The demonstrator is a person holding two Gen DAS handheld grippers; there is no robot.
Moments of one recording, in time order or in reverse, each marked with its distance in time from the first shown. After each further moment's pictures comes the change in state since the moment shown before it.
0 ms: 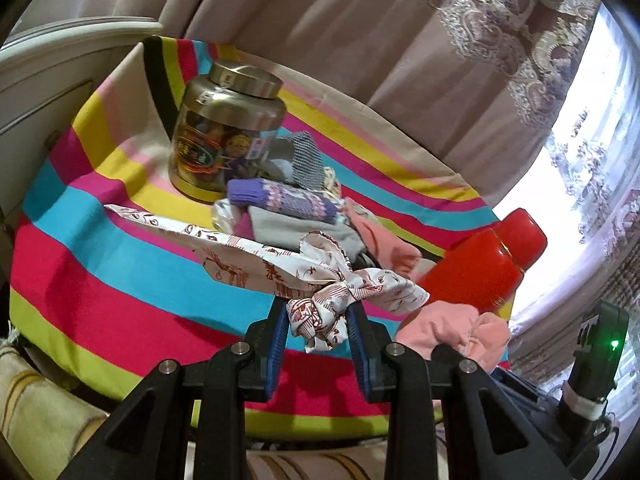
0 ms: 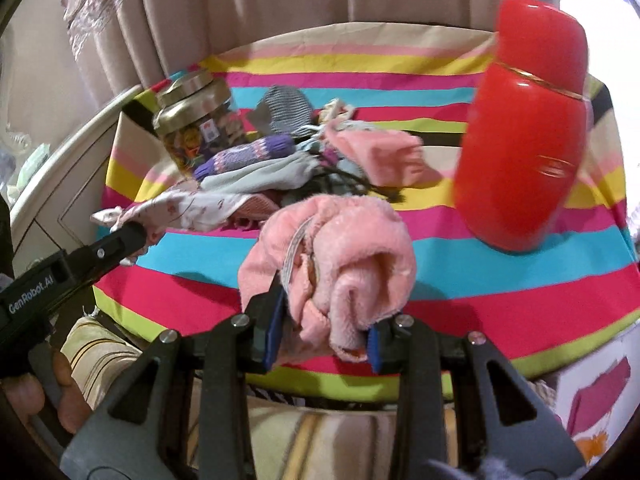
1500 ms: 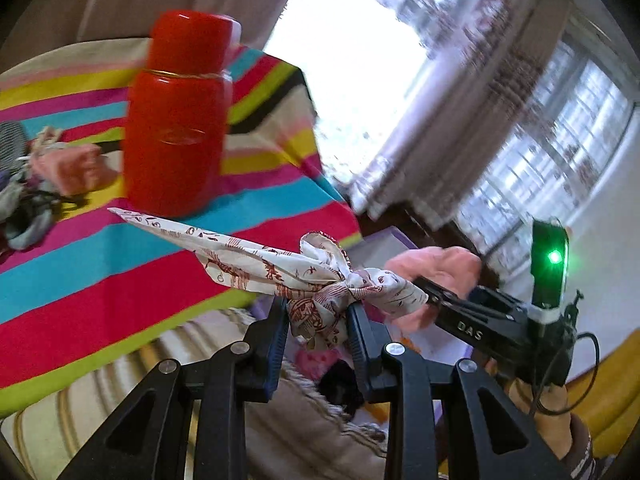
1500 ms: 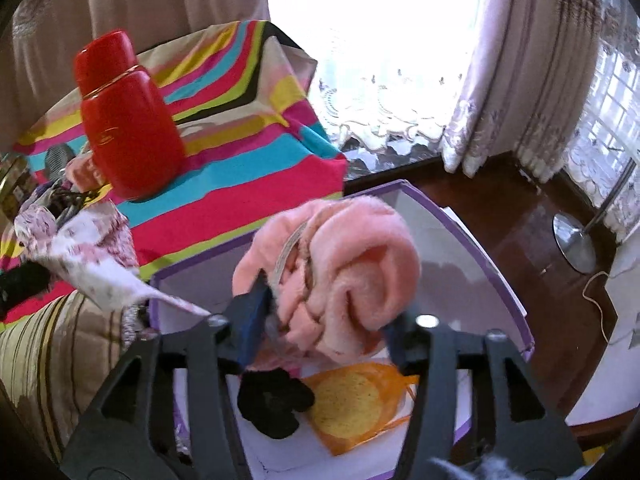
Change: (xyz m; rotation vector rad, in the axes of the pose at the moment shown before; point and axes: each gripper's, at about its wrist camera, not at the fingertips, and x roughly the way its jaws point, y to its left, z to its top) left arm 0.036 -0.259 -0.132 0.521 0.397 -0.426; right arm -0.153 -0.257 -0.109 0.346 -0.004 -0.523
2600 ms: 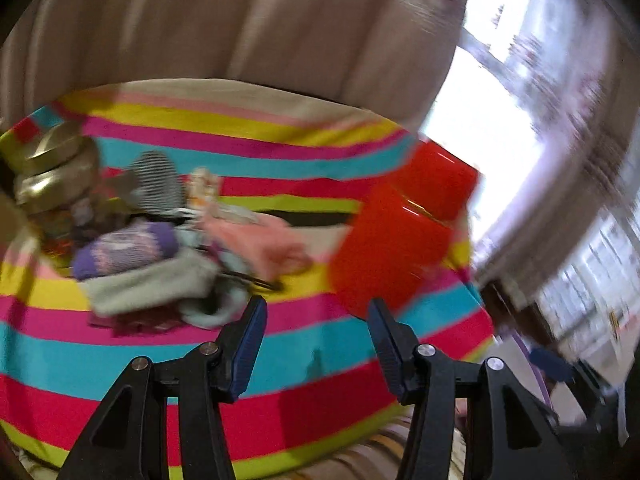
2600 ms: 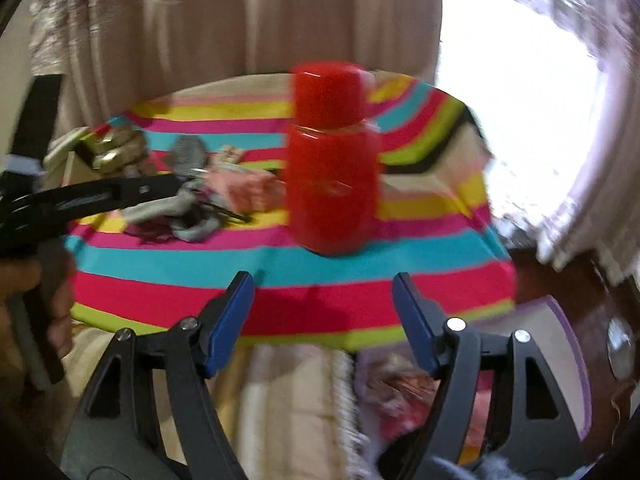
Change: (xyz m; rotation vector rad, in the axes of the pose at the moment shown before) left arm -0.095 0.183 0.067 -0.223 -0.215 0.348; right arm -0.052 0.203 0.030 -0.325 -0.163 0.348
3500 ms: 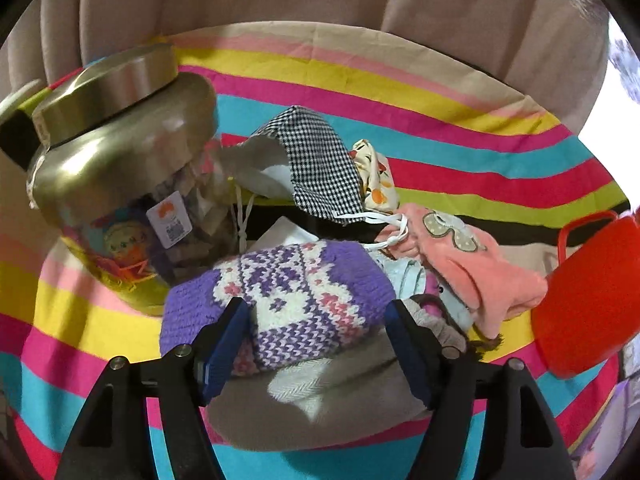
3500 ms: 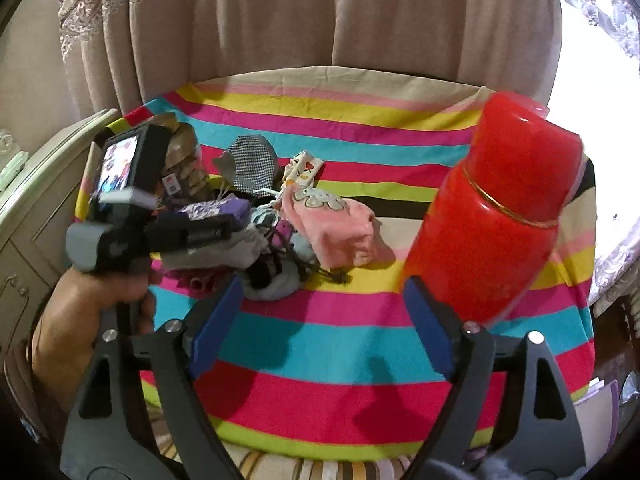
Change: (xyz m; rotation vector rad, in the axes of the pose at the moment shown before) left arm 0.111 0.131 0.031 -0.040 0.096 0.345; right arm 0.115 0.093 0.066 -0.094 0.049 0.106
